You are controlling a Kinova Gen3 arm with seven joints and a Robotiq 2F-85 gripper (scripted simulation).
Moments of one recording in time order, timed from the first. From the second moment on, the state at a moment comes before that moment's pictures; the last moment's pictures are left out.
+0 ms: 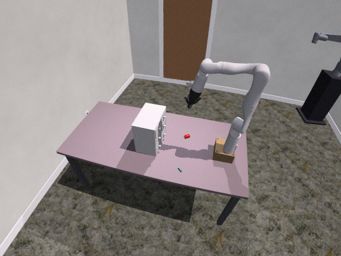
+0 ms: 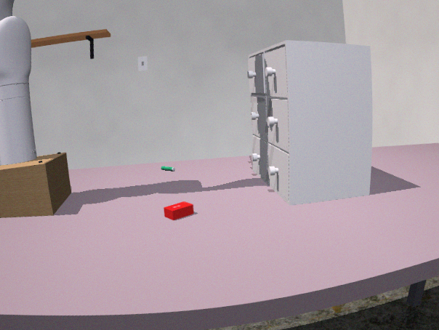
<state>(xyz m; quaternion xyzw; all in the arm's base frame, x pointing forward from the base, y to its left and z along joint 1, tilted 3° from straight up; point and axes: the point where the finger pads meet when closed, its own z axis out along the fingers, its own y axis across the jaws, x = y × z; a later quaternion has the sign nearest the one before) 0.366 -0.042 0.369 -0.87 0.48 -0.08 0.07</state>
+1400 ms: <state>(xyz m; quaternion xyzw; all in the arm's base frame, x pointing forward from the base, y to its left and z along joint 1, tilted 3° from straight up) 0.383 -0.100 0.276 -0.37 0.92 0.04 0.14</state>
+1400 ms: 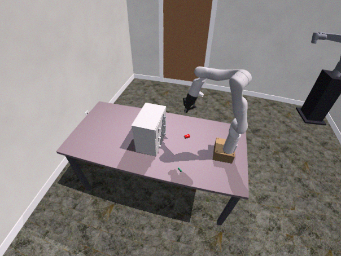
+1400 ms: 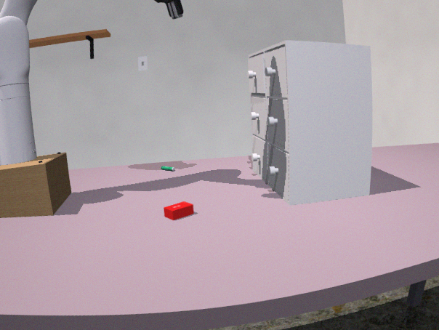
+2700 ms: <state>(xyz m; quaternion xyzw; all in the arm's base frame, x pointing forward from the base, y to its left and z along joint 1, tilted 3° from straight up) 0.365 -0.128 0.144 0.02 1.00 0.04 0.00</state>
